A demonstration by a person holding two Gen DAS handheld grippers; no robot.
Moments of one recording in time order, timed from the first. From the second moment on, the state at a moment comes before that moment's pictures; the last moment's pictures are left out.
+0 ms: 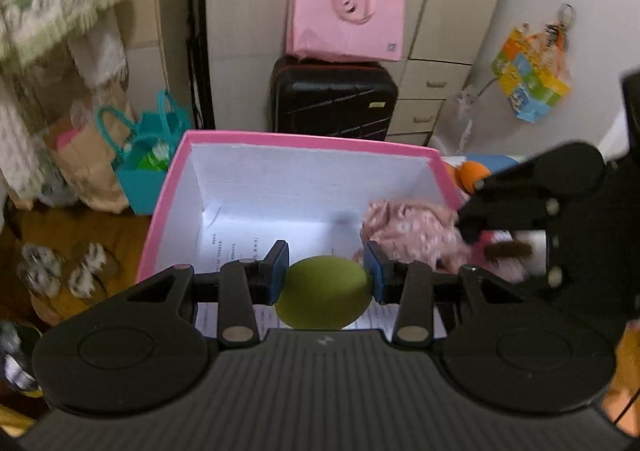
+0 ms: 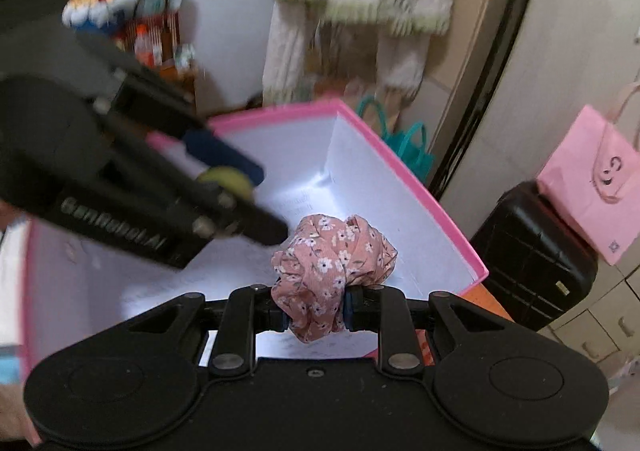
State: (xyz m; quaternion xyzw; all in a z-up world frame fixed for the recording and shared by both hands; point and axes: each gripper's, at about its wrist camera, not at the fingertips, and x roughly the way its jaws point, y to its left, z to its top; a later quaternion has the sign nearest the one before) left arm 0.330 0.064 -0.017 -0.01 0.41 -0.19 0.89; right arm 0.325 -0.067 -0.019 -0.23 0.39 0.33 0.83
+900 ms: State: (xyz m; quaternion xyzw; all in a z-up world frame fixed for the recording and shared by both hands) left arm 0.305 0.051 0.009 0.13 0.42 -0.14 0.89; right arm 0.299 -0.096 0.004 -0.15 0.35 0.29 0.88
